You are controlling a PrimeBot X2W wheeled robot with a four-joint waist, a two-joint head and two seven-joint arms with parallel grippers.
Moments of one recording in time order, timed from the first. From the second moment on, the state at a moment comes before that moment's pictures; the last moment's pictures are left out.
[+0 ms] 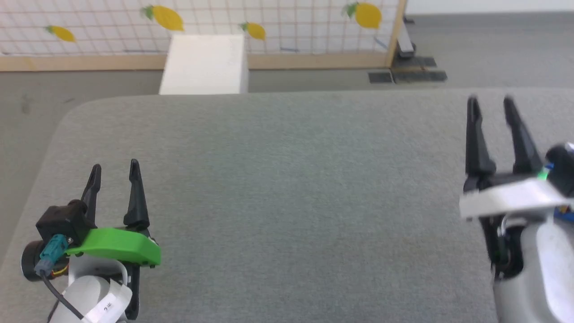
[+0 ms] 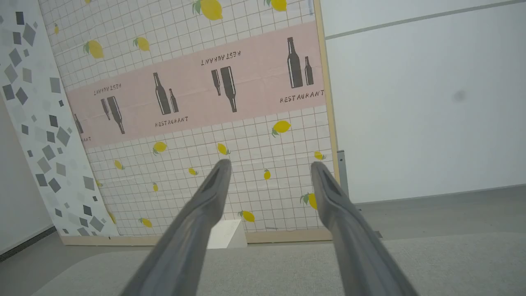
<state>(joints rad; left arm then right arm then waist) -0.14 0.35 -0.18 0.04 -0.48 0.17 -0.21 -0.31 -0.08 -0.07 0.13 0.28 0.13 -0.20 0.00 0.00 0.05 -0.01</state>
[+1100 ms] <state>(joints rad) -0.08 0.33 -0.26 0.16 -0.52 0.15 -0.18 -0.02 -0.05 -0.10 0.15 0.26 0.13 -0.17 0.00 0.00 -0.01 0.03</state>
